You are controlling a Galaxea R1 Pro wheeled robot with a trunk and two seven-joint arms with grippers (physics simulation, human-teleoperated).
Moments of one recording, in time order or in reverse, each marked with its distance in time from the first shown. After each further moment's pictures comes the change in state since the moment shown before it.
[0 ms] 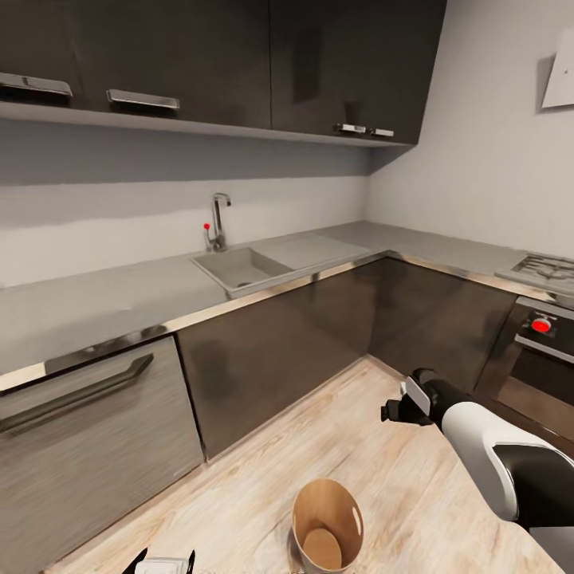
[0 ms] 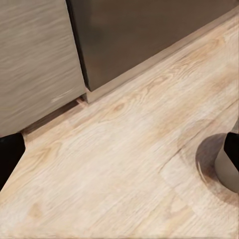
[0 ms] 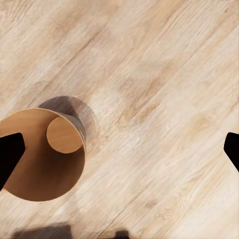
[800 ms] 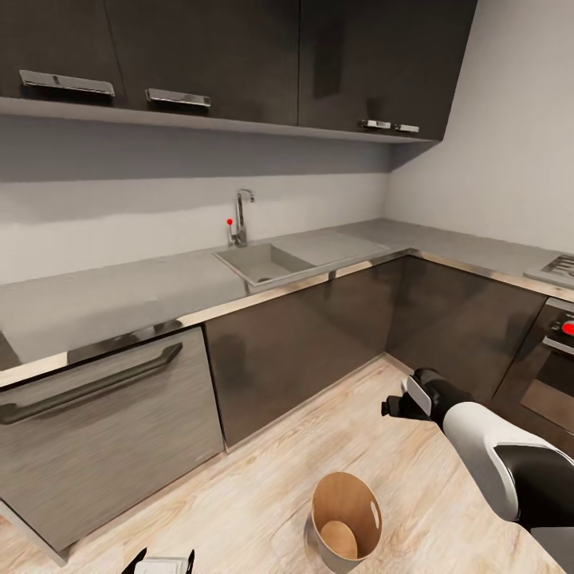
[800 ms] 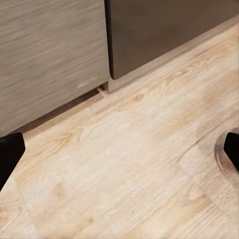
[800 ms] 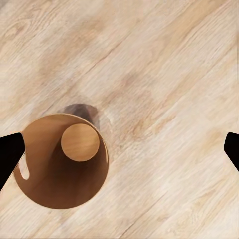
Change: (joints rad) left arm 0.000 0.000 0.001 -0.001 0.000 0.000 0.004; right arm 0.001 -0.005 0.001 -0.002 0.001 -0.069 0.003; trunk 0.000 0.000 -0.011
